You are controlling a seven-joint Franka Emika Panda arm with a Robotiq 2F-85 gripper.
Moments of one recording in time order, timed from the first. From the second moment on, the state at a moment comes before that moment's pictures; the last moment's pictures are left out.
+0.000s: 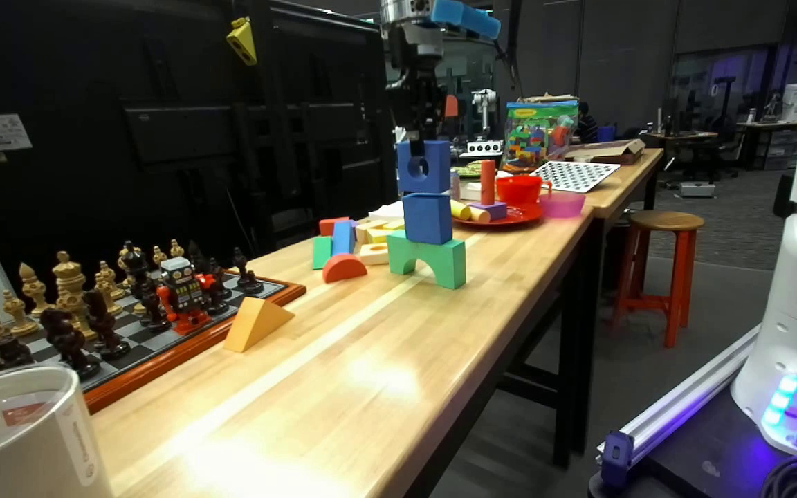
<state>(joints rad) 0.27 -0.21 0.27 -2.09 0.05 1.88 0.06</state>
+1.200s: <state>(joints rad) 0.27 -0.20 0.27 -2.09 0.08 1.88 0.05</state>
